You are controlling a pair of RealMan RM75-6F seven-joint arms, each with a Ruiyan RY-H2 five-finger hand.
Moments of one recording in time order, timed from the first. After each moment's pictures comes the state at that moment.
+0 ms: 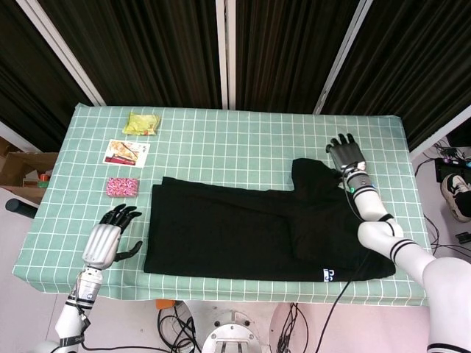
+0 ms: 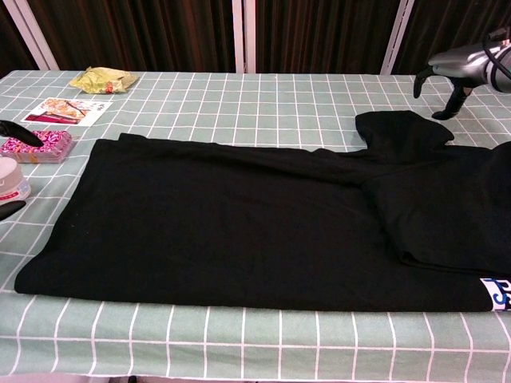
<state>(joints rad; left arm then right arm) -0.24 -1.52 -0.01 -1.47 1.51 1.39 0.07 0.90 -1.59 0.19 -0.79 -0.95 0.53 -0.30</state>
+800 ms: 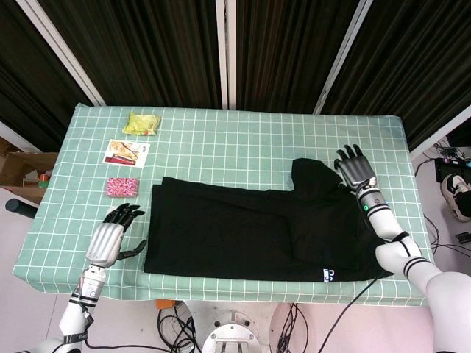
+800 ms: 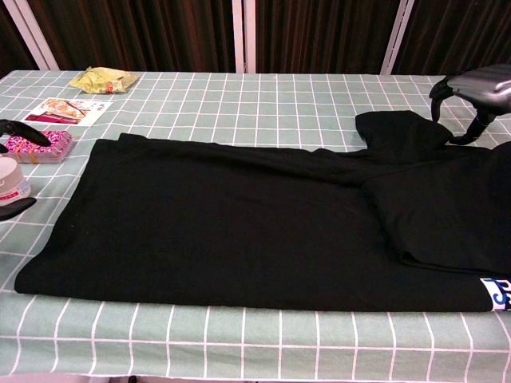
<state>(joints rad) -0.24 -1.52 -0.02 -1.48 1.49 1.36 0.05 0.78 -1.66 0.09 -0.64 -1.32 0.71 0.05</state>
